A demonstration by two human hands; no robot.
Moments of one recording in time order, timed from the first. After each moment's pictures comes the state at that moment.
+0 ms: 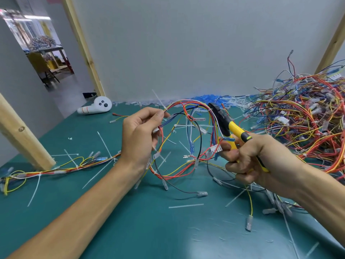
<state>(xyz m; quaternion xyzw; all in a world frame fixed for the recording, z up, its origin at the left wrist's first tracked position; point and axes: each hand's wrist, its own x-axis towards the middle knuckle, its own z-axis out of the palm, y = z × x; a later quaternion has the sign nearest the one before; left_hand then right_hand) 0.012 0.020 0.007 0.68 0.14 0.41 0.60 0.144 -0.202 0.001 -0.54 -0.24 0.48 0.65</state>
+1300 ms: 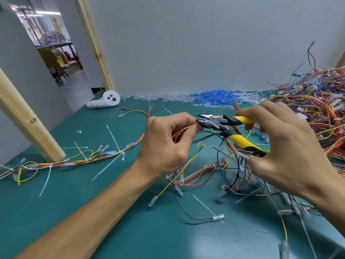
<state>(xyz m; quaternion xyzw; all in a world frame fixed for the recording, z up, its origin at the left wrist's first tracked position) -0.002 -0.007 0.009 0.84 0.01 0.39 0.38 0.123 -0.213 0.019 -0.78 -0.51 -0.22 0.28</state>
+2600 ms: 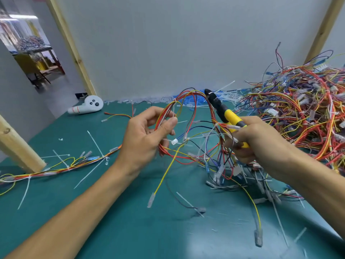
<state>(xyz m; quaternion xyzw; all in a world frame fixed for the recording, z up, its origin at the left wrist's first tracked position) 0.011 0.003 0.002 0.74 0.04 0.33 0.58 0.139 -0.209 0.018 -0.69 -0.29 0.27 0.61</state>
